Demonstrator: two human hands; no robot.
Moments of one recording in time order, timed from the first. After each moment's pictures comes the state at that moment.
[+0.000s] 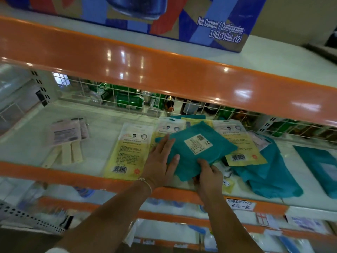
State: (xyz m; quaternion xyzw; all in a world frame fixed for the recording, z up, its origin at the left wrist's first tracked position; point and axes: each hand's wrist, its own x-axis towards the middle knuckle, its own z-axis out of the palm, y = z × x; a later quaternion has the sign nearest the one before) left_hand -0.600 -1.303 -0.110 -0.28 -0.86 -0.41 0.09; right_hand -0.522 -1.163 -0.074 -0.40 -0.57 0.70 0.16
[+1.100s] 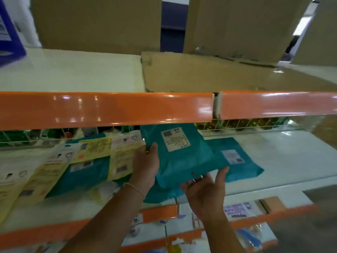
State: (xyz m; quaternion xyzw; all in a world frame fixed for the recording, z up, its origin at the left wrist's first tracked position) left_hand -0.501 -0.969 0.001 0.02 -0.71 -0.70 -0.12; right_hand -0.375 -0.867 -0.027 -0.17 -0.30 0.92 0.20
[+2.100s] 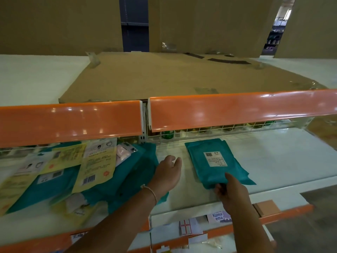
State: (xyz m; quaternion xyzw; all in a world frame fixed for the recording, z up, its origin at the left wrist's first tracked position) left_hand -0.471 -0.848 -0.033 -0.19 -0.84 -0.45 -0.22; right_hand -0.341 -0.695 -0.057 -0.51 -0.37 0.75 0.22
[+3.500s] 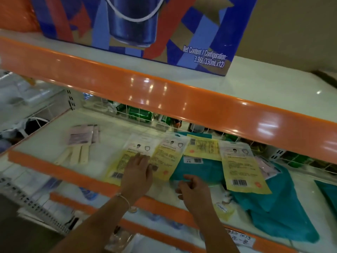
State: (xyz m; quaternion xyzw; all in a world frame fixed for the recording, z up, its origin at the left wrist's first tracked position) left_hand -0.590 -1.333 -0.102 -0.08 -0.95 -0.29 0.11; right_hand -0.522 -1.155 -0.057 -0.22 -0.79 0.57 -0.02
